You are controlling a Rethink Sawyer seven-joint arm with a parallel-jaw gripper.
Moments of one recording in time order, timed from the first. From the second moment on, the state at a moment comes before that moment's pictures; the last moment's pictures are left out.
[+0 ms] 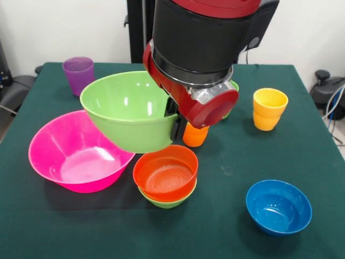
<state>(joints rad) -0.15 0.00 -0.55 0.19 0.38 1.53 2.50</state>
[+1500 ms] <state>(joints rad) -0.15 0.16 -0.69 0.15 0.56 1.48 2.50</state>
